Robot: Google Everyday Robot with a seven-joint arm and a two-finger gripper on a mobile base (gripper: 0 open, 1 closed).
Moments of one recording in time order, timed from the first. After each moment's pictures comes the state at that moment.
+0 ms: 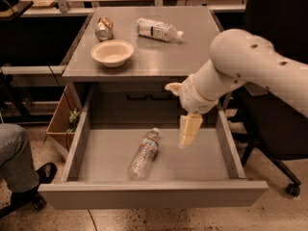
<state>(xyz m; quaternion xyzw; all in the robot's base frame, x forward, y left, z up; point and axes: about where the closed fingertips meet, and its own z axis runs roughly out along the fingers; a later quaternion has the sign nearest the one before) 0.543 -0.068 0.787 -0.75 0.62 0.07 0.24</state>
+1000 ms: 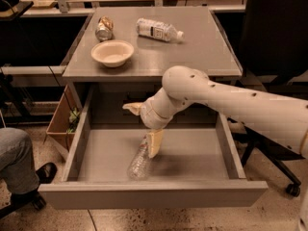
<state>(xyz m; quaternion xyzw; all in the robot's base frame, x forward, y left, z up) 0.574 0.051 0.685 -0.85 0.44 0.10 0.28</state>
